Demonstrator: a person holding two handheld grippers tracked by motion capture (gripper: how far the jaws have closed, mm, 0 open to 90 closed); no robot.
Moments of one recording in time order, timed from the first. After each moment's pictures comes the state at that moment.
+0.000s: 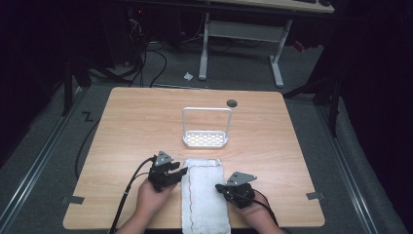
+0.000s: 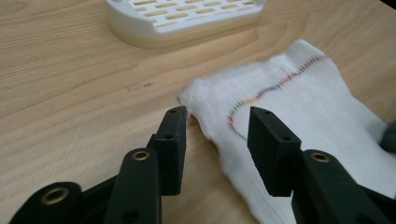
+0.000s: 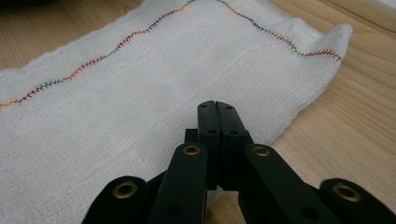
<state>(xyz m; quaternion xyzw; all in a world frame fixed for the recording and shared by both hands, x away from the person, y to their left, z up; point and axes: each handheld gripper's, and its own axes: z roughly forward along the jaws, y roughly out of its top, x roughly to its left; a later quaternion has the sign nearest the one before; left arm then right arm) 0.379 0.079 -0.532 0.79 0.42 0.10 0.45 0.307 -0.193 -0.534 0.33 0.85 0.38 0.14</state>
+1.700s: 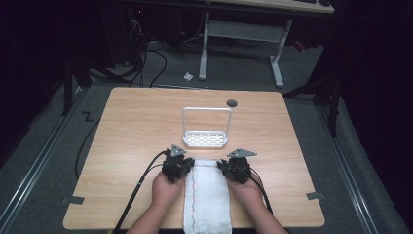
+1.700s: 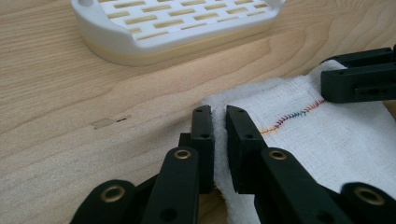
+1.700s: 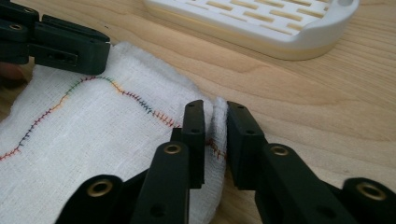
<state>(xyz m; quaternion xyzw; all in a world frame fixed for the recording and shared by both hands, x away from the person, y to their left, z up) 0.399 0.045 -0.540 0.78 0.43 0.11 0.43 0.379 -0.195 -0.538 0.47 0.78 0.39 0.16</state>
